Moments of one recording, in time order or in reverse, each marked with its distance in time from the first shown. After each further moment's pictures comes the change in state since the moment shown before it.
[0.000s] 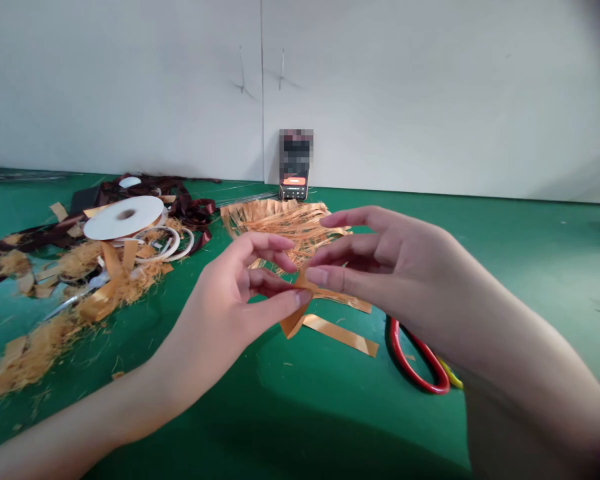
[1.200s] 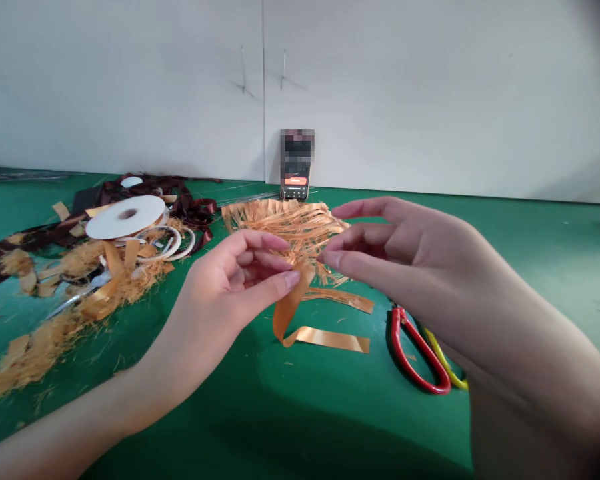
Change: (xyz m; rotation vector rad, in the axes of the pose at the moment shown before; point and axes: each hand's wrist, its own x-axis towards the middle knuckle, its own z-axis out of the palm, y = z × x) left_hand 0.002 -0.006 -0.005 -0.088 0.058 0.058; right_hand 0.000 -0.003 -0.003 -0.060 0.051 -0.050
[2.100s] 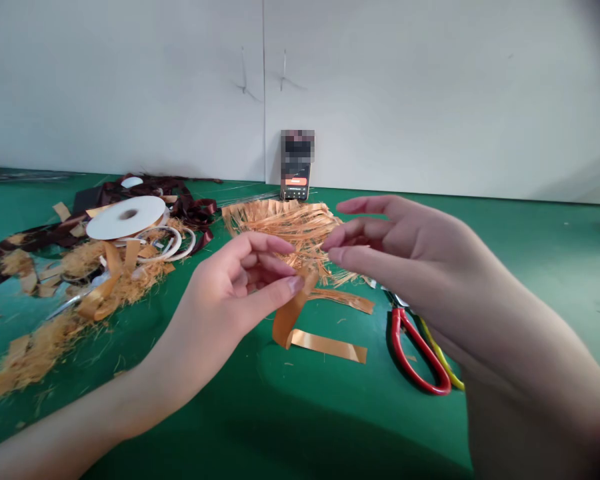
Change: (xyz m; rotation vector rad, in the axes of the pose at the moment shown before) left_hand -0.002 -0.001 0.001 0.025 -0.033 0.005; right_hand 0.003 0.004 0.000 0.029 0.048 -0.032
